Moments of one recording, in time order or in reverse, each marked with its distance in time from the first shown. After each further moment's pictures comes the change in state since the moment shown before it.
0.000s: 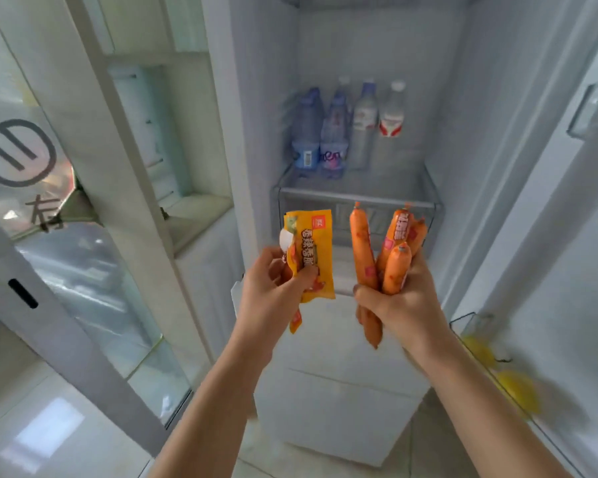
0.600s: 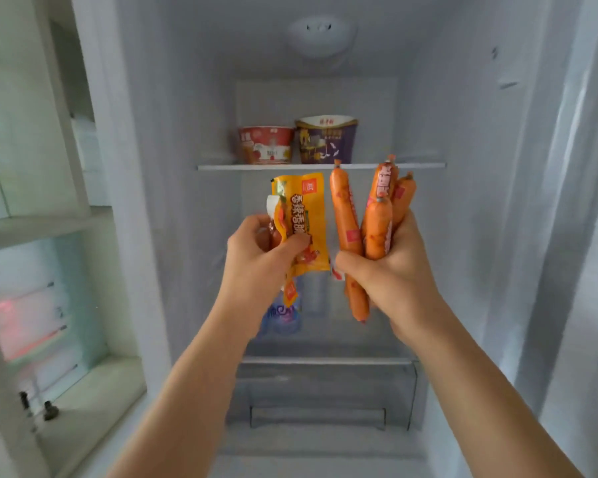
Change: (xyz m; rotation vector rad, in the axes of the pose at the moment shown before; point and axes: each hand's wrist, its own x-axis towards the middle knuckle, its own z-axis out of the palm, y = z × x) left_hand 0.229 0.158 0.094 -0.080 -0.136 0.425; right_hand 0.236 -0.127 -0.022 -0.163 0.257 -0.369
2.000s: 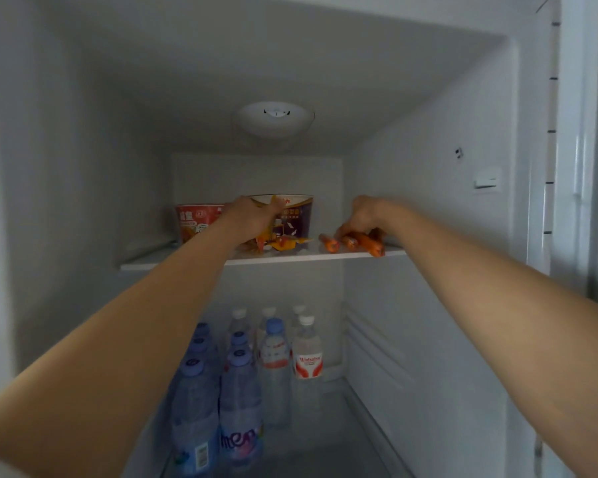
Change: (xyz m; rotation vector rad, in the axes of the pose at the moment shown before) left_hand 0.263 0.029 0.068 0.680 -0.317 0.104; right_hand 0.278 -0.025 -0.042 -1.208 -0.189 0.468
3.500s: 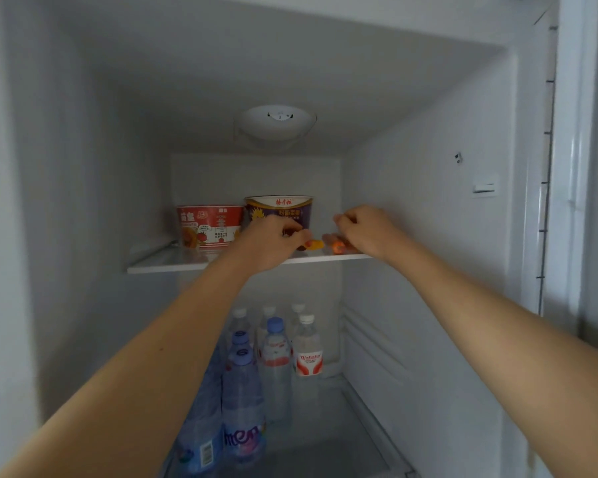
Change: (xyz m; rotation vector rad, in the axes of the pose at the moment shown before) left_hand -0.030 -0.004 0.018 0.119 -0.073 0.403; right_hand -0.018 0.015 0.033 0.197 0.456 -0.239
